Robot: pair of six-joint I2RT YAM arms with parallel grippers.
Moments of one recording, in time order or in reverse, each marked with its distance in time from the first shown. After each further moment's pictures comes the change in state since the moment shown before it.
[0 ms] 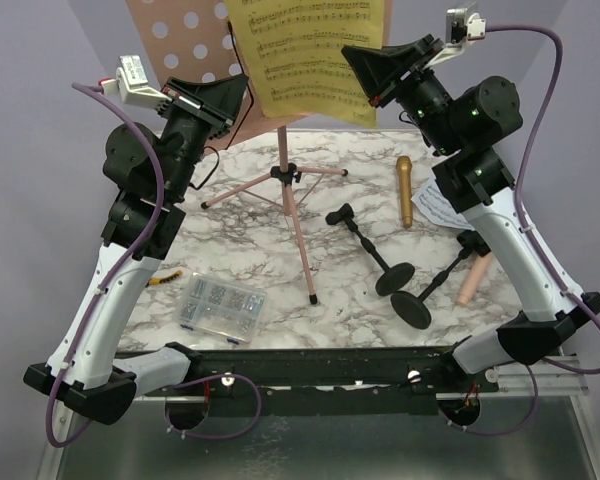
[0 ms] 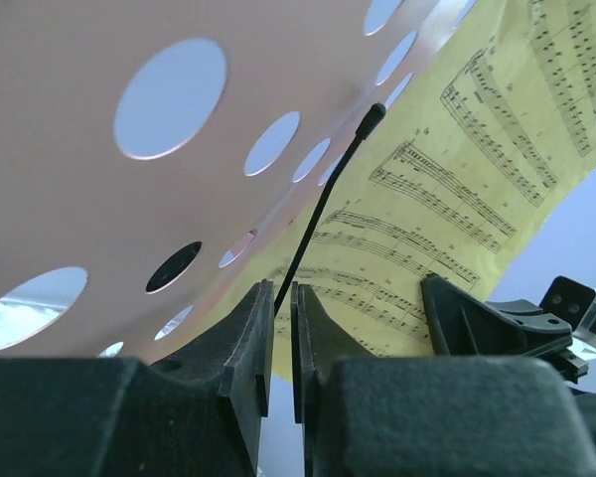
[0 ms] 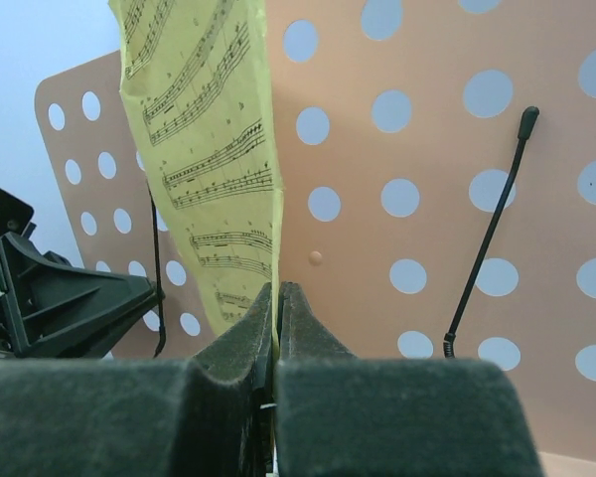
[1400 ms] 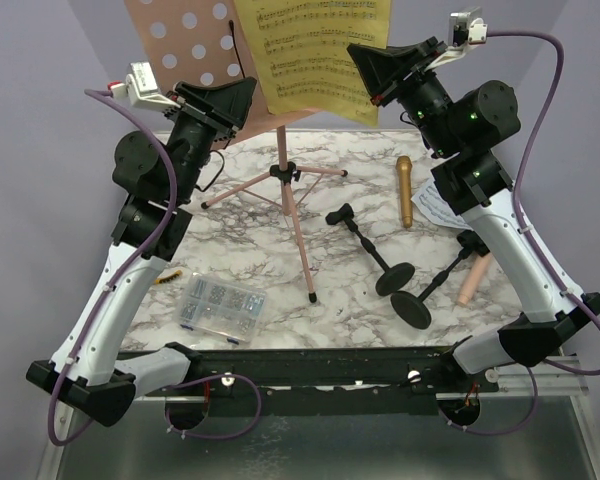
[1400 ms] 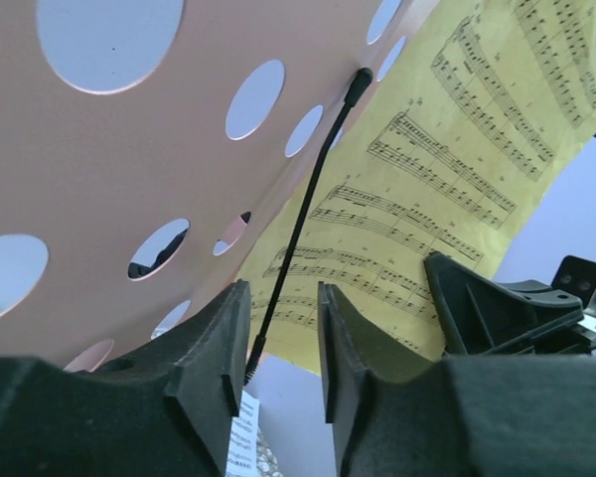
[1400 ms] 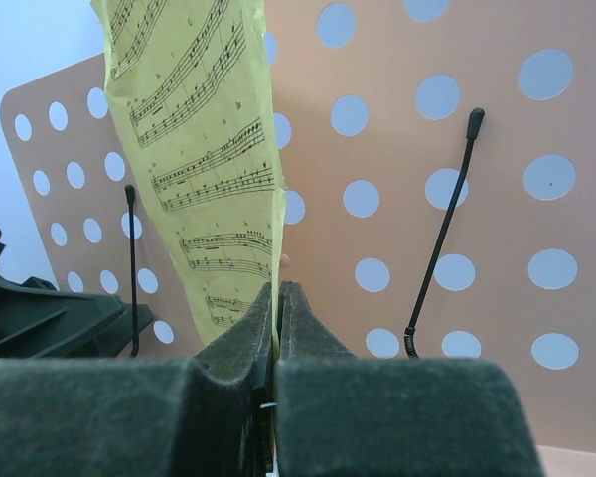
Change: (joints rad) left arm 0.000 -0.024 -0.100 0.135 0.031 0.069; right arm -0.006 -0.006 -0.036 0.039 0.057 -0.018
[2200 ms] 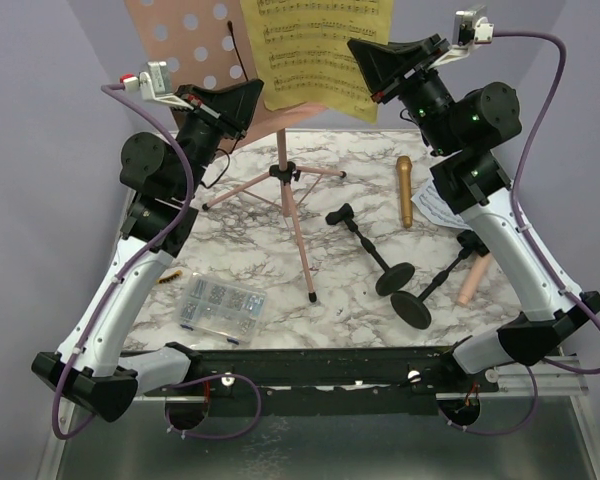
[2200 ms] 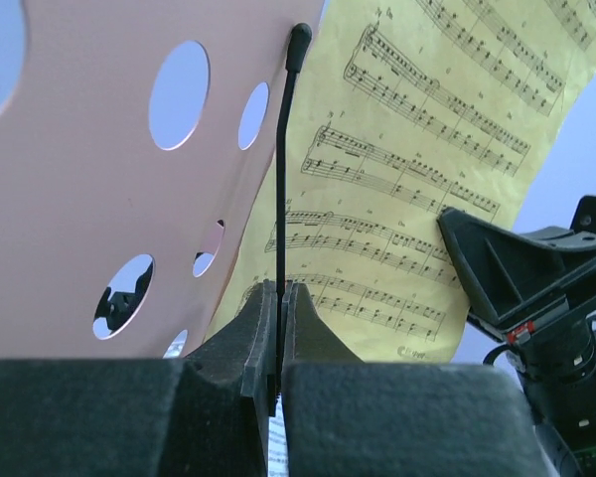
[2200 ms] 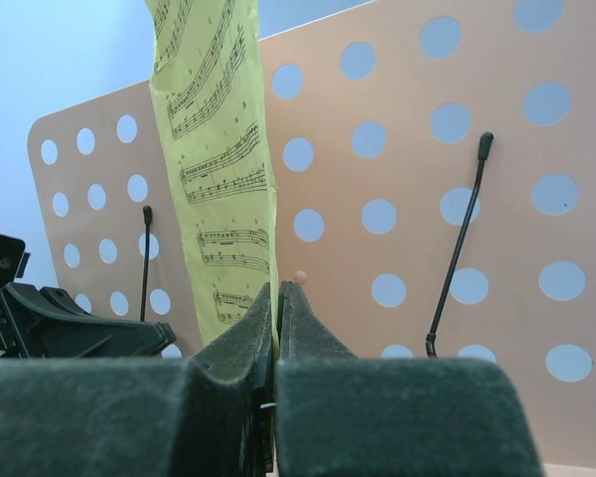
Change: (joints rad) left arm 0.003 0.040 -0.024 0.116 0.097 0.106; right arm 0.000 0.004 0.000 0.051 -0.007 0.029
